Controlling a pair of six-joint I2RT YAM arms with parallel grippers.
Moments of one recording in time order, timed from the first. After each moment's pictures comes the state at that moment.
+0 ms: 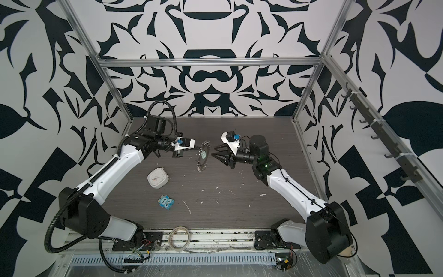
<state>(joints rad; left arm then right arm) -0.40 1.47 1.32 -0.60 0.93 1.19 0.45 1.23 0.81 0.25 -0.87 -0.02</state>
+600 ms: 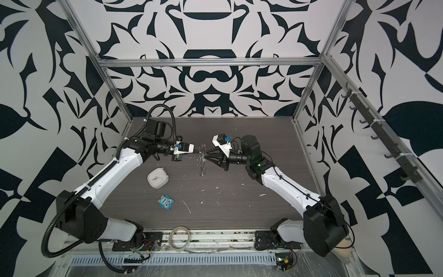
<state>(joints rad) -0.41 1.43 1.27 -0.61 0.94 1.23 0.53 1.31 0.89 0.21 -0.86 -0.09</state>
